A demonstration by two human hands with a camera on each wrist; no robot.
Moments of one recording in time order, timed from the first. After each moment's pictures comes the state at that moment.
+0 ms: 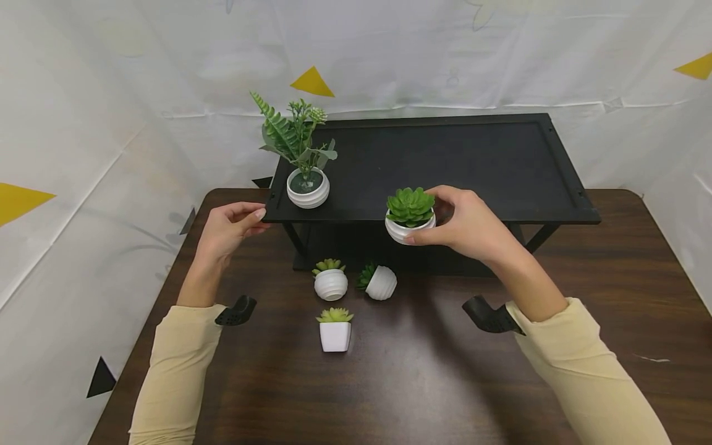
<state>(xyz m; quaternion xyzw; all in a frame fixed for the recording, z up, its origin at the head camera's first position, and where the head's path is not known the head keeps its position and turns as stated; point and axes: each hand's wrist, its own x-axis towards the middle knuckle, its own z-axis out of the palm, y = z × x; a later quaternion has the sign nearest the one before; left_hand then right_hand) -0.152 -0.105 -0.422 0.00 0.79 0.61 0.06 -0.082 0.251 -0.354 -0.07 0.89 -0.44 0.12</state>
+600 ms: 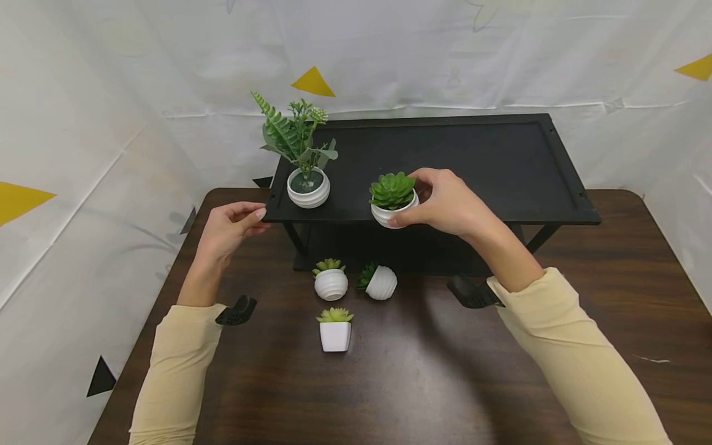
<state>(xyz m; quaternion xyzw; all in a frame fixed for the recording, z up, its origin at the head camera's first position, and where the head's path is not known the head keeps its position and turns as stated) -0.152 -0.105 -0.422 0.00 0.79 0.61 0.06 -0.110 0.230 -0.343 -0.07 0.90 -0.40 0.12</state>
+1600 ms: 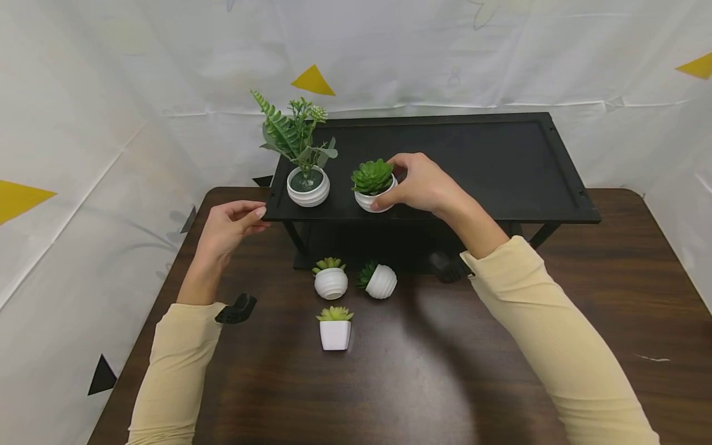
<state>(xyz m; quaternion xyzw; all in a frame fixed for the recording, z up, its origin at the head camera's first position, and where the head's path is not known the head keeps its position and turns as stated) -0.153 -0.105 -0.422 0.00 0.79 0.61 0.06 -0.146 0.210 -0.347 -0.08 0.90 -0.41 0.14</state>
